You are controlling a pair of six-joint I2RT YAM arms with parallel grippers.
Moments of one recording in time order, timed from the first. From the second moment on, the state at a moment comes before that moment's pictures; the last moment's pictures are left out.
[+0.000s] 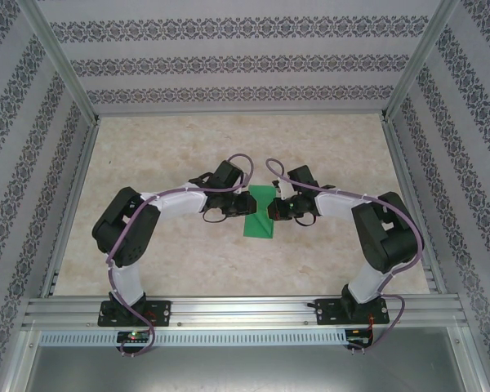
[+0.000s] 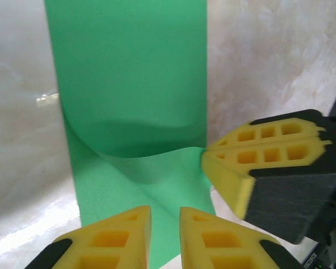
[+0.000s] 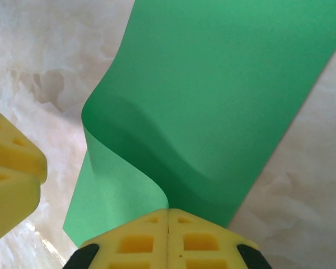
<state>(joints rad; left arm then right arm) -0.67 1.86 1.16 -0.26 0.42 -0.73 0.40 1.70 0.84 -0.23 -0.48 0.24</state>
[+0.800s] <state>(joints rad) -0.68 1.93 1.22 -0.26 0.43 -0.73 0.38 1.76 0.88 -0.25 -0.50 0.21</state>
